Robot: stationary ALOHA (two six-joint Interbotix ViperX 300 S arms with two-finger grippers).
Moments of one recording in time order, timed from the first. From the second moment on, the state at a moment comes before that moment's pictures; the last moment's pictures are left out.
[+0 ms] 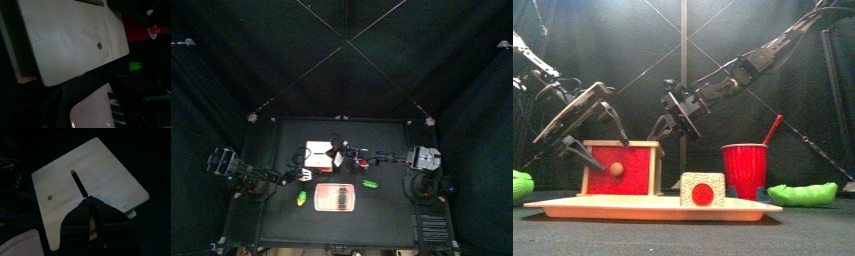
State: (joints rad) left arm -0.13 -0.18 1.07 -1.38 -0.58 -0.06; right arm -0.32 0.27 0.33 -0.22 -0.11 0.47
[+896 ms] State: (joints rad) left arm -0.12 -0.12 1.01 -1.54 -0.57 -0.06; right arm -0.32 0.27 0.33 -0.22 -0.10 0.47
